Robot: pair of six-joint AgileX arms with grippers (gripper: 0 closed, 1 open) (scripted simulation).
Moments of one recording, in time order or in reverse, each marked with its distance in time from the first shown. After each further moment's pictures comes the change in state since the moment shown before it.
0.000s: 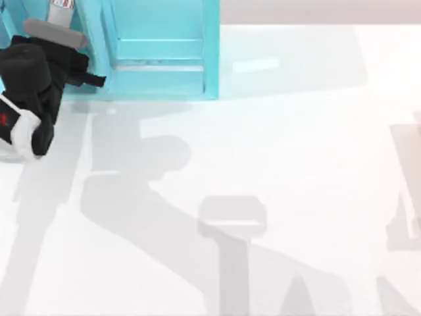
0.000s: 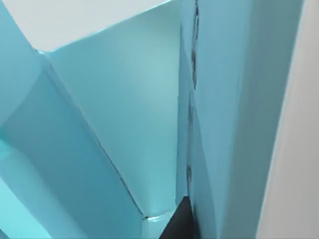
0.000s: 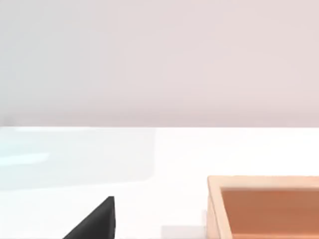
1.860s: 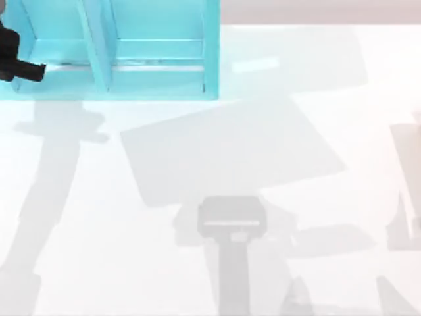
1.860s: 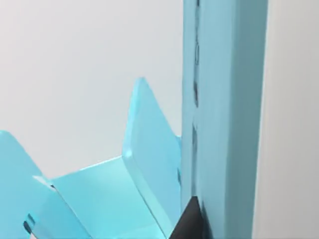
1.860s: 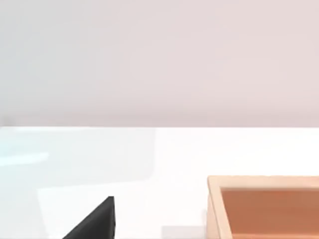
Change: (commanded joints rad) left arm -0.034 -1.182 -0.473 -0.720 -0.058 0.000; right arm 0.000 0.000 0.000 0.000 0.000 0.000
